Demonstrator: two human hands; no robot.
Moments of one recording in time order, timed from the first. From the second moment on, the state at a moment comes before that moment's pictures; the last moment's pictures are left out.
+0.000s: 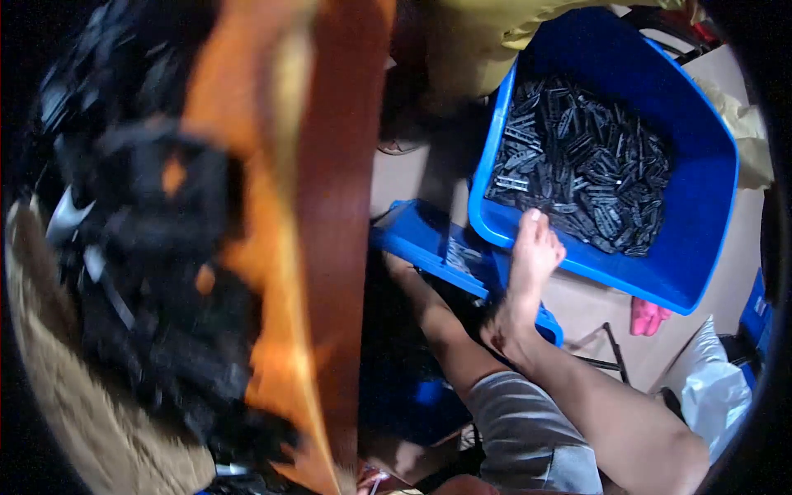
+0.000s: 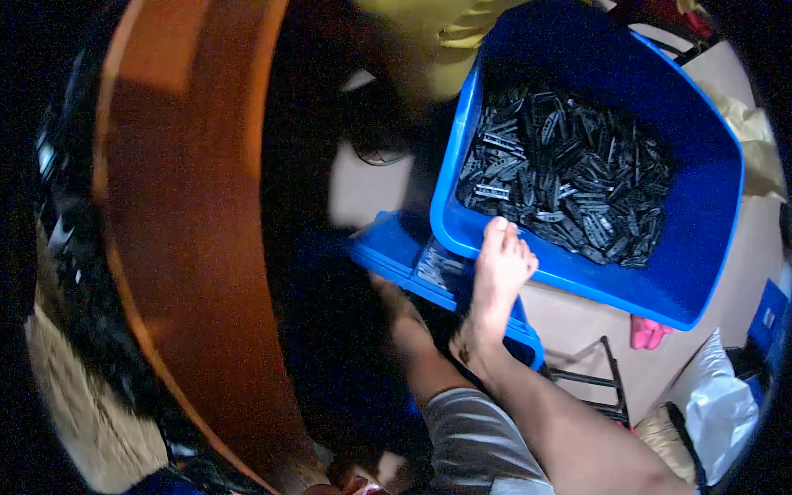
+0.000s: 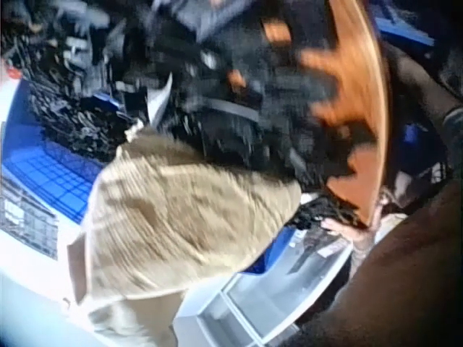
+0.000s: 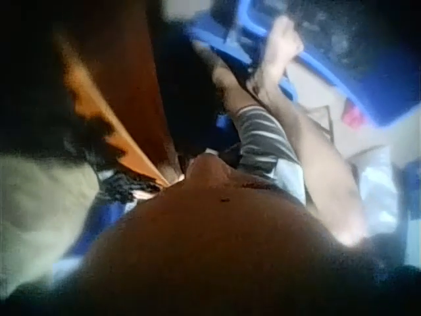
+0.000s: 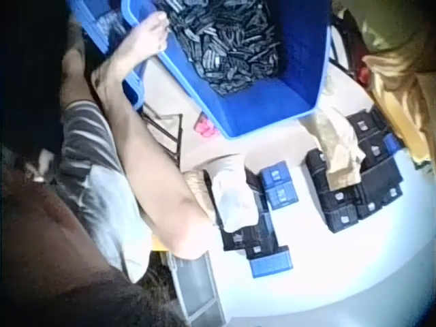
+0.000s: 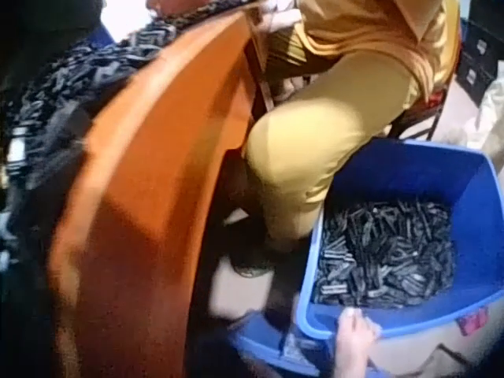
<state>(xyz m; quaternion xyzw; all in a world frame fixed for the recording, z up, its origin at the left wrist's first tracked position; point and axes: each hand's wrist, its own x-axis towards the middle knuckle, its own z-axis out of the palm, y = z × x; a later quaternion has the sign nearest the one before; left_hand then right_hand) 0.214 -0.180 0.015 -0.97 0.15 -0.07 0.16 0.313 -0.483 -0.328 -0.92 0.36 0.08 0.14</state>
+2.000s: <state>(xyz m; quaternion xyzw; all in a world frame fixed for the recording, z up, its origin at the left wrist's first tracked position) 0.148 -0.166 0.005 -0.75 -0.15 -0.40 -0.50 0.185 -0.228 -0.002 -0.47 -0.15 0.21 0.85</state>
